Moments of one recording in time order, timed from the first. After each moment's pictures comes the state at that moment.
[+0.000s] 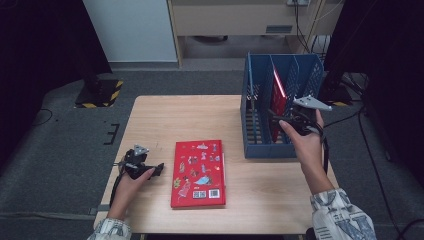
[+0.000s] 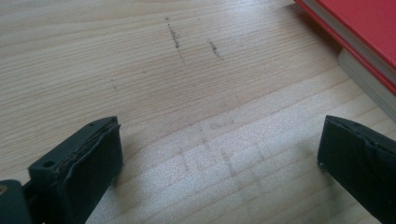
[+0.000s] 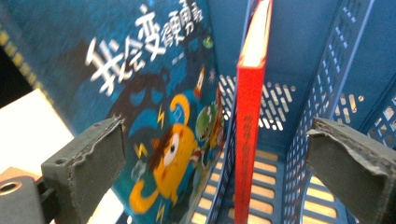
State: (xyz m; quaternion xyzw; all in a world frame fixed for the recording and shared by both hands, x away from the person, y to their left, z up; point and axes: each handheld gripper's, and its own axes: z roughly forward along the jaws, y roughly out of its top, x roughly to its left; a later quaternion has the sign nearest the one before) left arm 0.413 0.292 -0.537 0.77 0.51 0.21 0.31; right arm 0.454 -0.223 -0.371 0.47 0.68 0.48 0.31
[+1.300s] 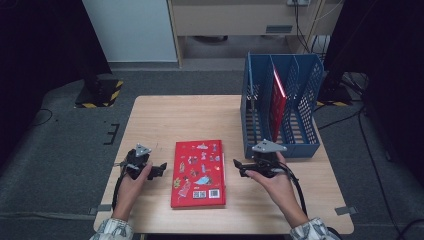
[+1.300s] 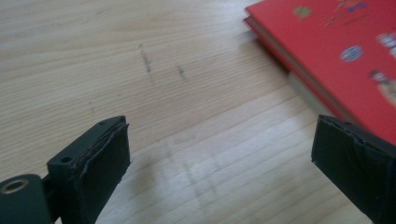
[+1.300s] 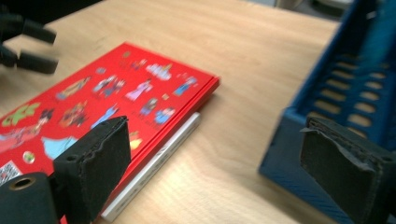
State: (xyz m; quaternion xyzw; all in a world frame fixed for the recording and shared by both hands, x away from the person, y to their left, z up) left arm 0.401 0.275 -0.518 0.78 0.48 0.21 0.35; right arm 0.385 -0.136 -0.464 0.39 0.78 0.44 0.19
